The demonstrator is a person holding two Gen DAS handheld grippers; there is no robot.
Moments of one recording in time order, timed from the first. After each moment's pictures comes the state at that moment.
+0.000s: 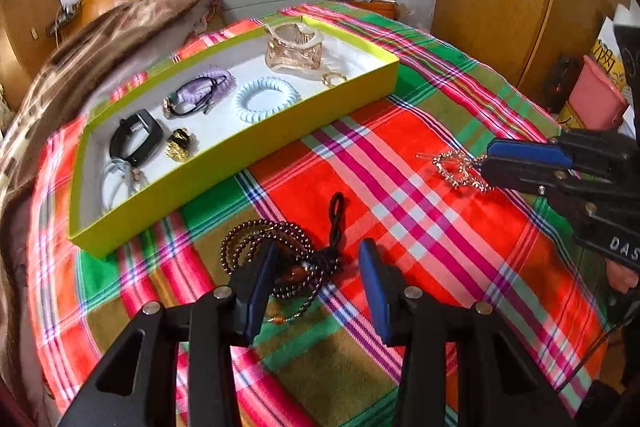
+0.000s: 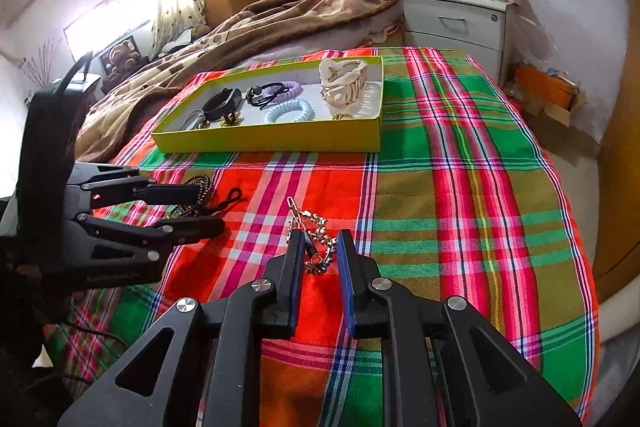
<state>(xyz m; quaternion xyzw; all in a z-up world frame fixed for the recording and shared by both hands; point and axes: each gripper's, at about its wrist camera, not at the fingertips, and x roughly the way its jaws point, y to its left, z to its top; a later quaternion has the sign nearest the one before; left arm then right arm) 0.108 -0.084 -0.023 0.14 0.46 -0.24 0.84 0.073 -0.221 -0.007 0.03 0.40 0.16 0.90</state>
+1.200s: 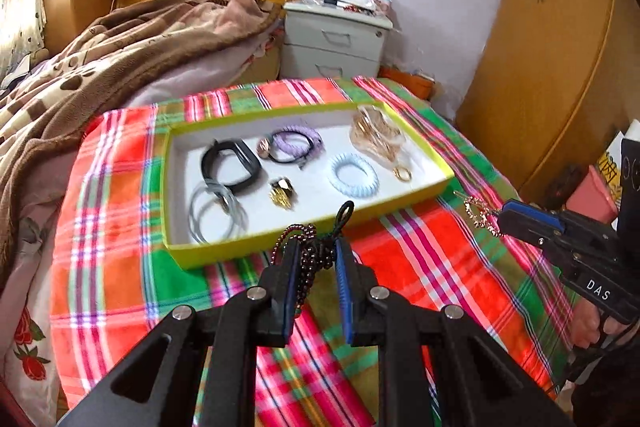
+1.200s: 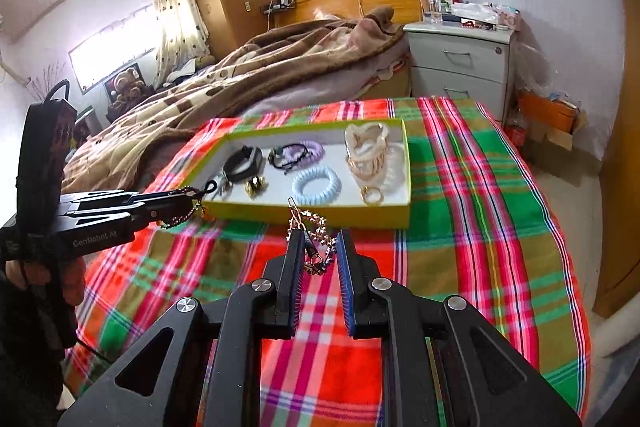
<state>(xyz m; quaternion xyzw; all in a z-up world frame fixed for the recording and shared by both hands) 0.132 -0.003 0.032 0.00 0.41 -0.20 0.89 0.097 -0.194 0.037 0.05 0.35 0.16 0.92</state>
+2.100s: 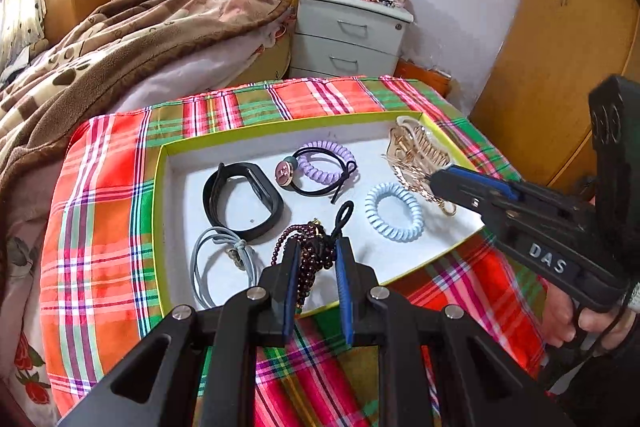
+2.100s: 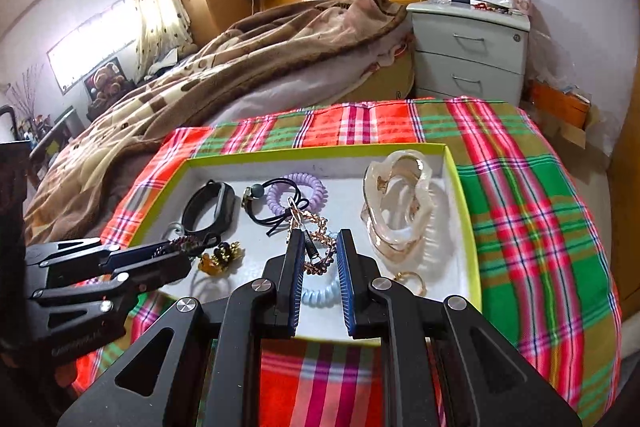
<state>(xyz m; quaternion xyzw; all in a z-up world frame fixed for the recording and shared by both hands) 0.196 -0.009 0.008 0.00 0.43 -0.18 0.88 0.209 -0.156 0.009 0.05 0.39 0.14 0.91</state>
